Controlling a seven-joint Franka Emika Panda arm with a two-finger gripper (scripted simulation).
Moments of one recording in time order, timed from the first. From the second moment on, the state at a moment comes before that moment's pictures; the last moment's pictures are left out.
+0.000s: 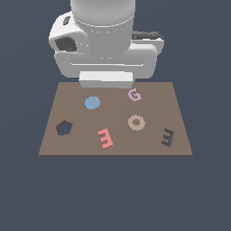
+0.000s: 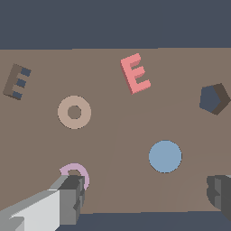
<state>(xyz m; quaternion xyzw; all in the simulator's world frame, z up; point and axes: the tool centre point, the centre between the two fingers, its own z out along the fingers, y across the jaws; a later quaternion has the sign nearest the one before) -0.012 -0.018 0.163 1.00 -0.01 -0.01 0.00</state>
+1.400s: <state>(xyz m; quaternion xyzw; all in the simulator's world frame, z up) 0.071 -0.035 0.075 0.99 0.13 0.00 0.00</state>
